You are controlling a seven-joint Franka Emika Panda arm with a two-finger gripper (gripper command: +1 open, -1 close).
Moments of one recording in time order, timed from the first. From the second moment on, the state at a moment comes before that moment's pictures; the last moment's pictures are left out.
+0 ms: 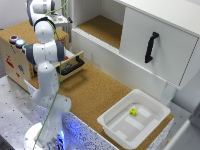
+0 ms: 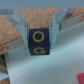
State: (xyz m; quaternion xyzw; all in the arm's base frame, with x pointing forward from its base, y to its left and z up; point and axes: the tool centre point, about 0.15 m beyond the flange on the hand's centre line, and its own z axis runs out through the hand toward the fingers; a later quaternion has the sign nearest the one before) arm 0.301 0.361 0.447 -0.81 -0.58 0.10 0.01
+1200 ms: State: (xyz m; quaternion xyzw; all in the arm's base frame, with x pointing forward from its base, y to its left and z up) arm 0.379 0.343 0.353 -0.80 -0.60 0.01 0.03
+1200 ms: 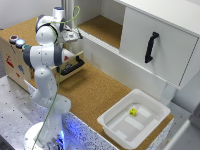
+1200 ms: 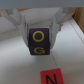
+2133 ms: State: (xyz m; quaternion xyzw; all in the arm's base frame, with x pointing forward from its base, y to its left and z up) arm 0.380 0.340 0.390 -0.78 -0.62 0.00 0.01
